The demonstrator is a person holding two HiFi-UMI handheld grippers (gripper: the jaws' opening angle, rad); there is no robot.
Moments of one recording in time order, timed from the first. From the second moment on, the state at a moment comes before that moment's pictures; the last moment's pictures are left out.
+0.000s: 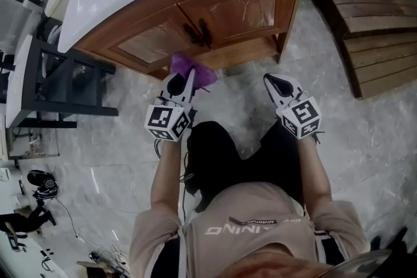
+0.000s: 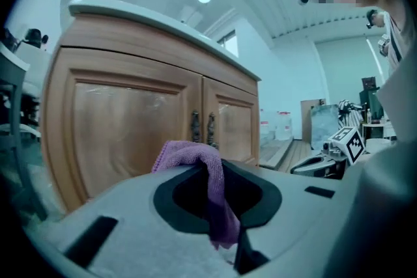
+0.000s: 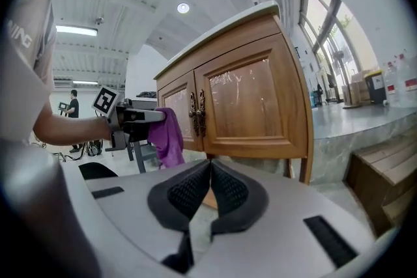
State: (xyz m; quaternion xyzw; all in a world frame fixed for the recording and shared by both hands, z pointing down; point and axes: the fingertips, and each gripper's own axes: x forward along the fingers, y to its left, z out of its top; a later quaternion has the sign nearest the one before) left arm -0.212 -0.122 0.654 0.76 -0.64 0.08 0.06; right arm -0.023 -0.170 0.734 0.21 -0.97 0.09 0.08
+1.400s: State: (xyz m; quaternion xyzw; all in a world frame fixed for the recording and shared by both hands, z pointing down) left arm -0.434 -0.083 0.724 0.54 -0.84 0.07 0.07; right arm -0.174 -0.101 0.662 0.04 -1.00 0.02 0.06
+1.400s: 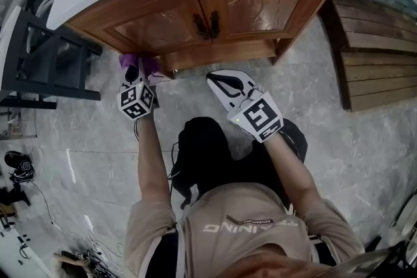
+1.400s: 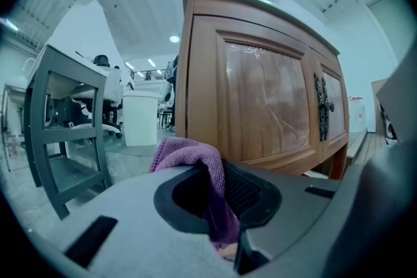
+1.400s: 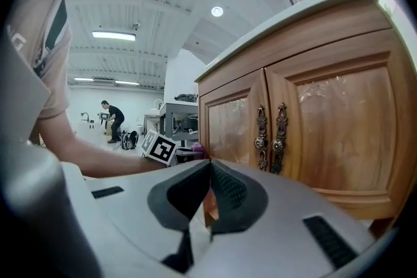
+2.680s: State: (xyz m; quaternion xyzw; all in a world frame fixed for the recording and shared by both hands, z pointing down) left arm -0.189 -0.224 0.697 0.69 -0.72 0.07 0.03; right arm -0.070 -0.162 0.691 0.17 -0.98 0.08 0.04
